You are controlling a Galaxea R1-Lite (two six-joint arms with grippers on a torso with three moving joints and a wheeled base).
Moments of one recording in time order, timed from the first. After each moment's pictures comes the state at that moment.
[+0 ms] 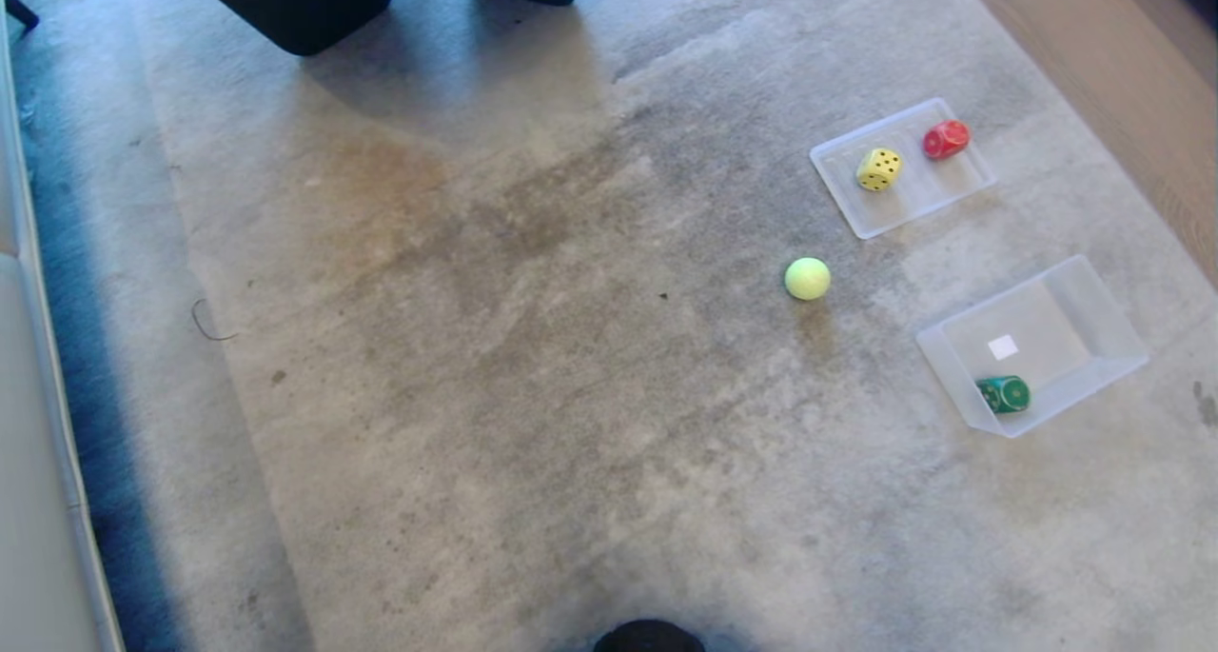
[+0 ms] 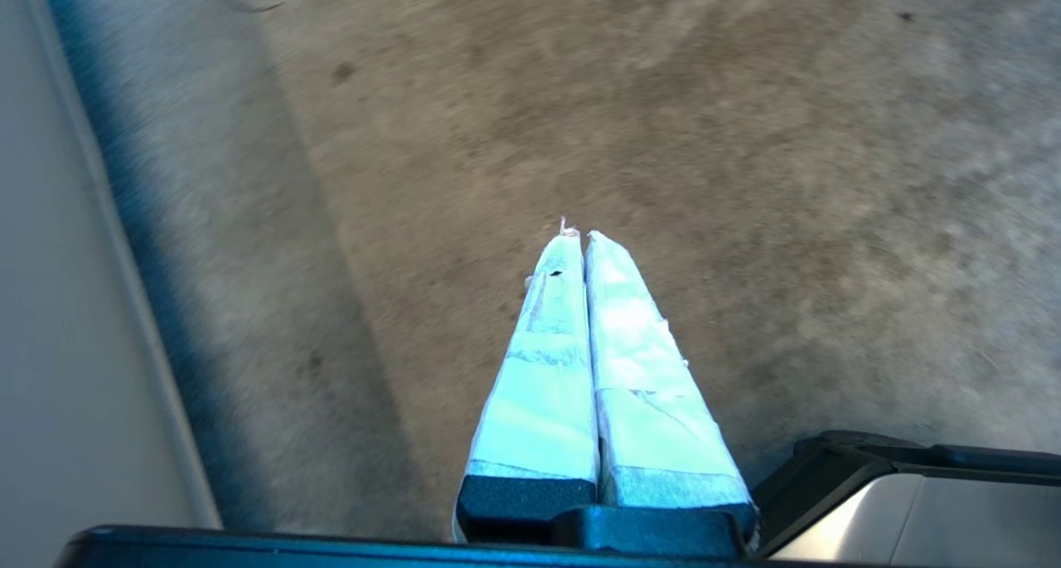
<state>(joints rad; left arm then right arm) -0.01 0.00 0.00 0.01 0.02 -0.05 0.00 0.00 -0.03 0.07 -0.01 0.01</state>
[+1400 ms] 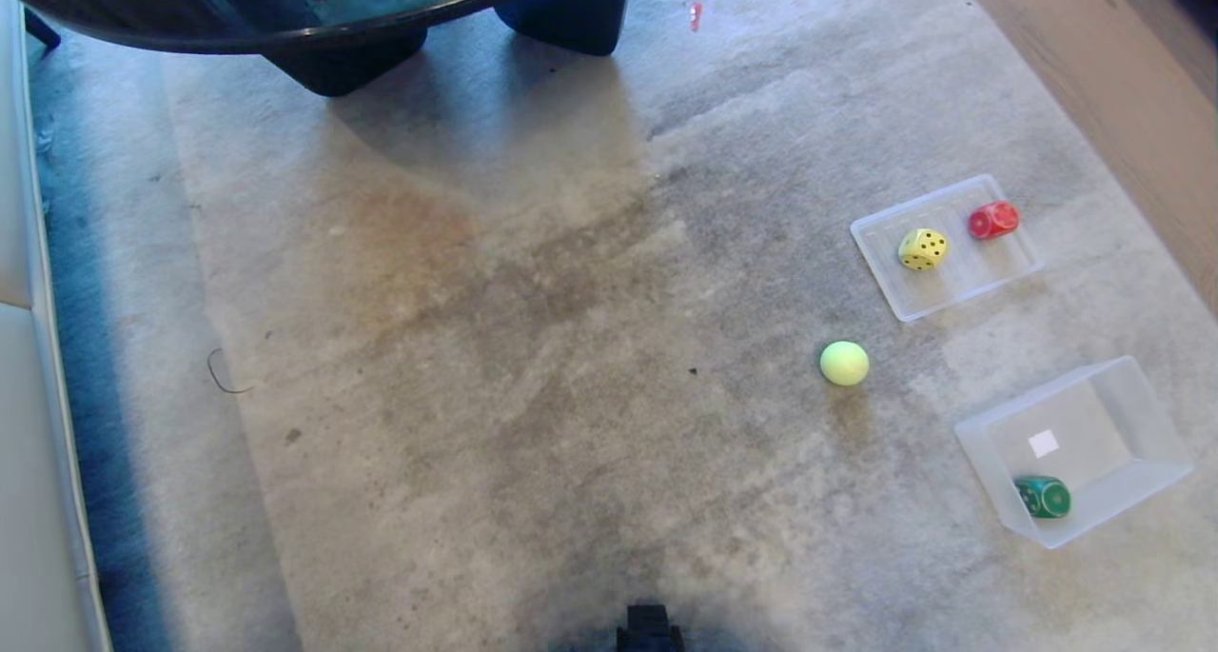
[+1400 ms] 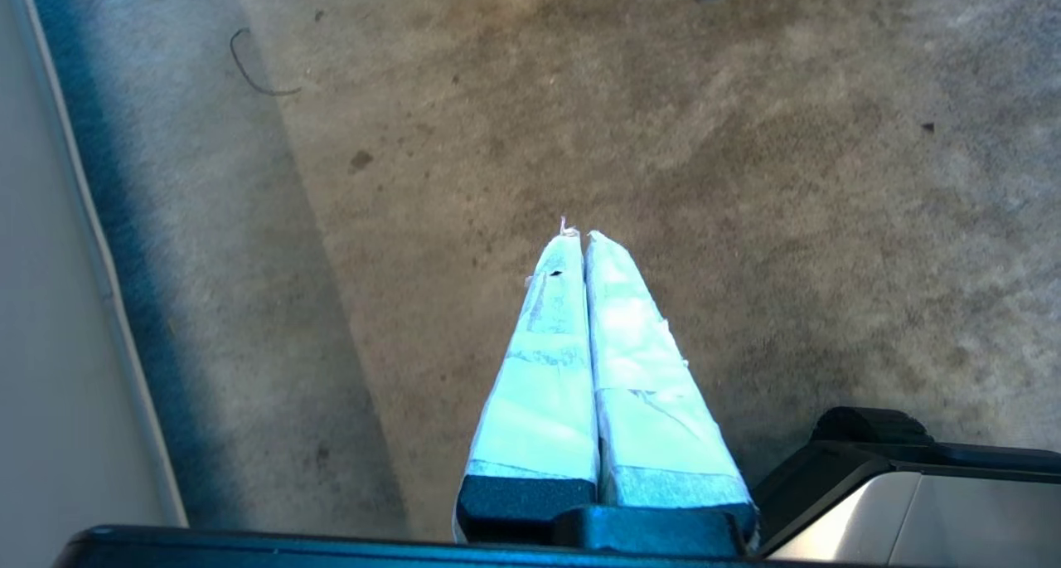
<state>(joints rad) -0.01 0.00 0.00 0.00 0.02 -0.05 0.00 0.00 -0.02 0.07 -0.01 0.01</state>
